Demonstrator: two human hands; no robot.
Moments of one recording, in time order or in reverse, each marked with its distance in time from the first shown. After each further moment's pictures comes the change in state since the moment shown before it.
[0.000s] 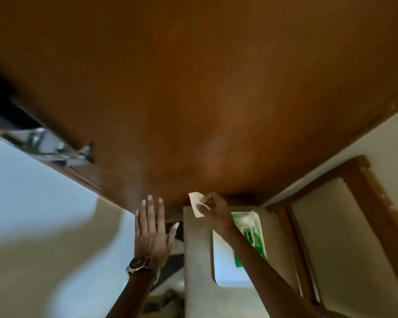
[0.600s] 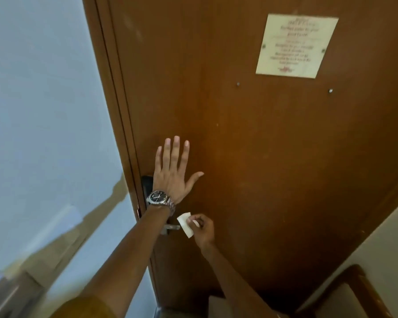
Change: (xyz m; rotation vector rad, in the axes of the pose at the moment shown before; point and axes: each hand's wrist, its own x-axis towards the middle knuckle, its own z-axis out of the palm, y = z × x) left_hand 0.137 -0.050 -0.425 0.265 0.848 0.106; right_hand -0.066 -0.296 0.097 0.189 0.003 -0.329
